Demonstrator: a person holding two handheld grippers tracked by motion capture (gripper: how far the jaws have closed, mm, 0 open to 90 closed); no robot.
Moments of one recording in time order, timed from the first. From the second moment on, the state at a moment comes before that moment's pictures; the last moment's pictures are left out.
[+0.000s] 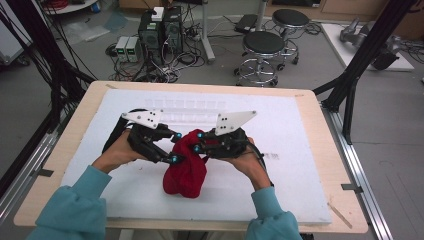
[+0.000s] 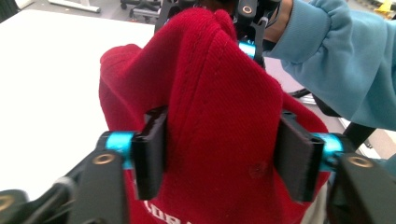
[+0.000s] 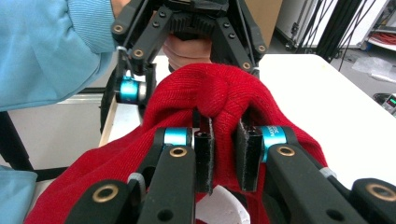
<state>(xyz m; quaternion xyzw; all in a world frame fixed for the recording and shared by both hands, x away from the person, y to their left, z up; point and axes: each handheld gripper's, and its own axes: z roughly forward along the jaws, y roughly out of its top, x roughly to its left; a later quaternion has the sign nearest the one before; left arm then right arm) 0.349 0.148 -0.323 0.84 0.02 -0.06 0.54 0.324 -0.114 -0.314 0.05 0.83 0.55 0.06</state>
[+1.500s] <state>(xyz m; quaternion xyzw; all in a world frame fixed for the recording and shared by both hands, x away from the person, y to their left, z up) 0.346 0.156 -0.314 0.85 0.10 0.00 0.51 0.316 -0.122 -0.308 0.10 0.80 0.57 0.13</state>
